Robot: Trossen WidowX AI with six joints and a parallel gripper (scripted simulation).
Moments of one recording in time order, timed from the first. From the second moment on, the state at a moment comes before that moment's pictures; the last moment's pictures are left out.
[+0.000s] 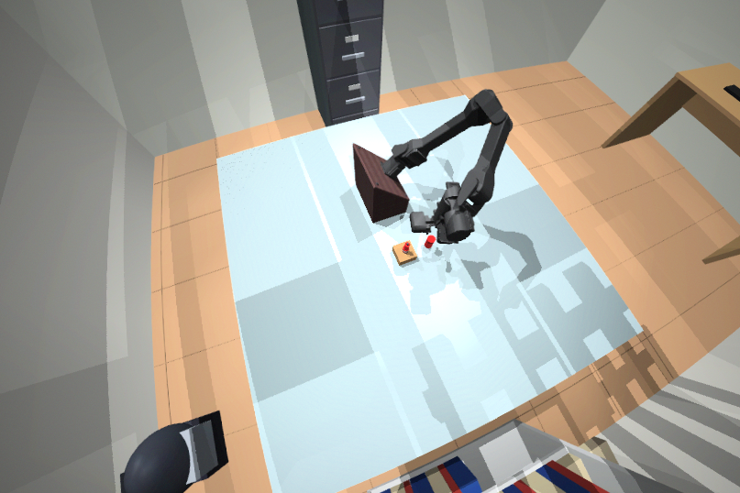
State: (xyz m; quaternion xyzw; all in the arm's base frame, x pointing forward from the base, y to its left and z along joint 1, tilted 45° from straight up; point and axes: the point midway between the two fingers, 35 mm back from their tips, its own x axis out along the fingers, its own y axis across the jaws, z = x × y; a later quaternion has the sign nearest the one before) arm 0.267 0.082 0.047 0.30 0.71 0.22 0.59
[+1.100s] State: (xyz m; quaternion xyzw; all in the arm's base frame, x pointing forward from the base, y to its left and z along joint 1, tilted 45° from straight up) arm 0.260 0.124 0.005 0.30 0.71 0.22 0.59
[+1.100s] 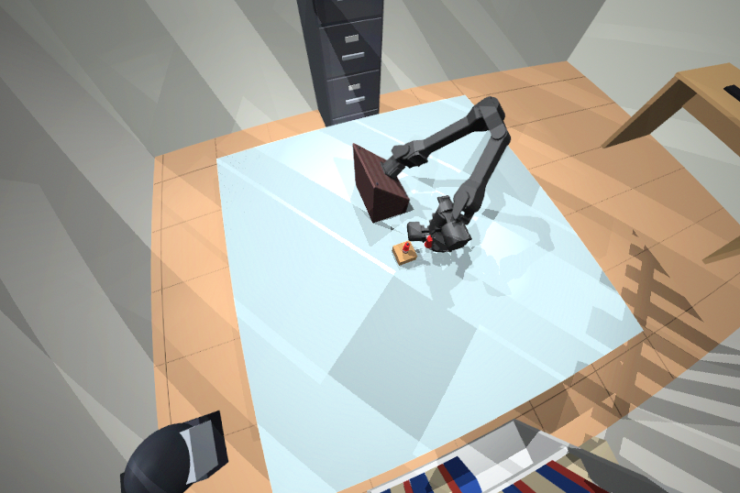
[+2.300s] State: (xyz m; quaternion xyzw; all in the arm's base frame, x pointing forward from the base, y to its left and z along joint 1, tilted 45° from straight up) arm 0.257 0.126 0.002 0.31 0.72 0.22 0.58
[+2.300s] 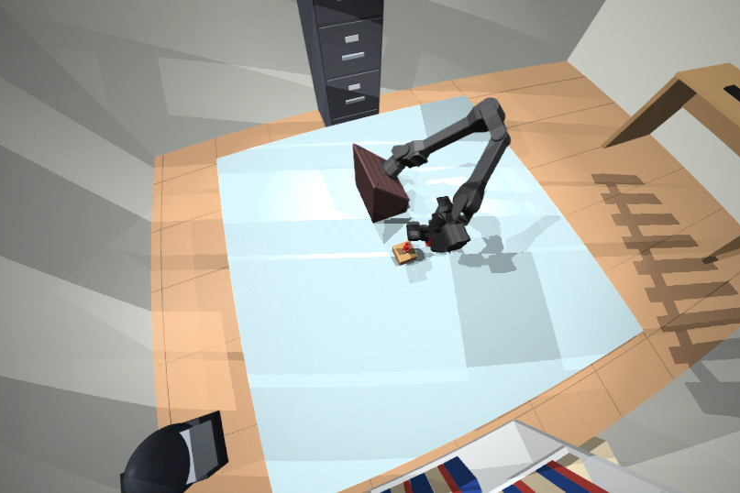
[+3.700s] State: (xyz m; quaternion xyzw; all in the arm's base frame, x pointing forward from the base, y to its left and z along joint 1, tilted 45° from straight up) arm 0.286 0.017 0.012 0.30 0.72 0.21 0.59
